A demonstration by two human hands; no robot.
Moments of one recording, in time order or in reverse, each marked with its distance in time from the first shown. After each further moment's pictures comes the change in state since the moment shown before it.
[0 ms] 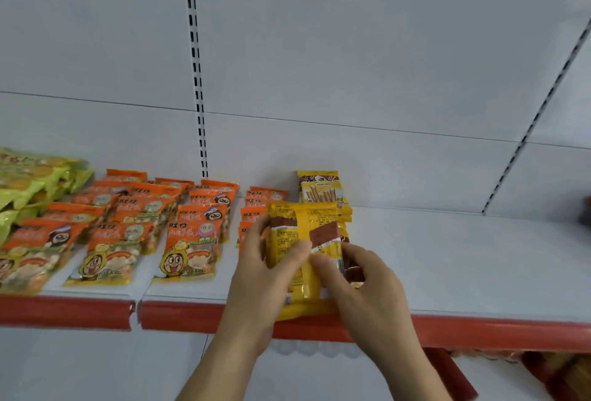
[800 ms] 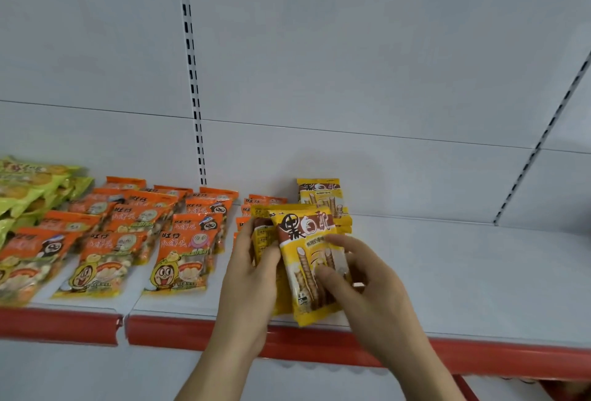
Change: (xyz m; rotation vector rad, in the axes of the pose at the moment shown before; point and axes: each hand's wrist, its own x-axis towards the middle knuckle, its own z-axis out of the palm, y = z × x) left_hand 0.020 -0.005 0.012 0.061 0.113 0.052; right_hand 0.023 0.005 -0.018 0.046 -0.126 -0.093
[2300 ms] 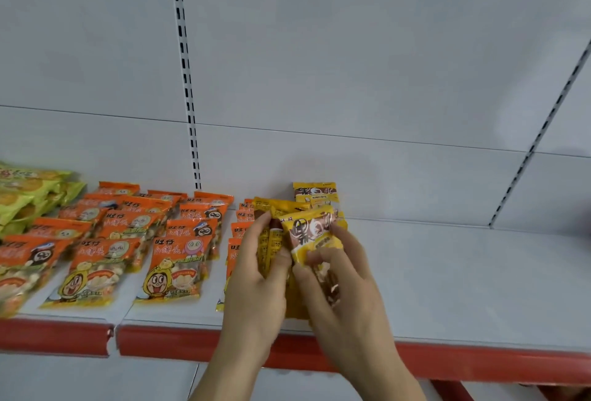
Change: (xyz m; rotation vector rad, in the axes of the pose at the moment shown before) left_hand -0.001 0.001 0.006 0.138 0.032 0.137; right_hand -0.003 -0.003 0.027 -0.129 0.140 -0.250
